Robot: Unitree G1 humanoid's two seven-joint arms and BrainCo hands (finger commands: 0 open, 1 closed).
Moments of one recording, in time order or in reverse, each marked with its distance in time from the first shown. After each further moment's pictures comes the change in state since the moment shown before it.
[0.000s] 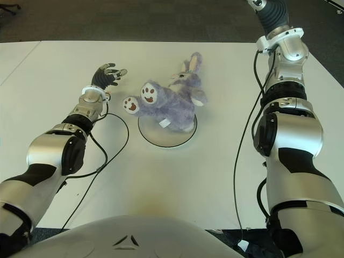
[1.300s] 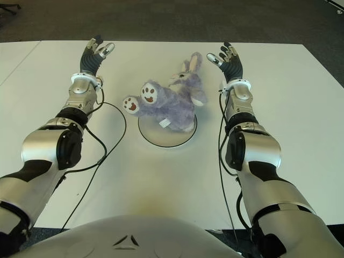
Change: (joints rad) left arm -0.034 0.008 0.111 -0.027 -0.133 -0.218 -0.079; right arm 0.172 0.238 -0.077 0.084 -0.020 0.129 -0.268
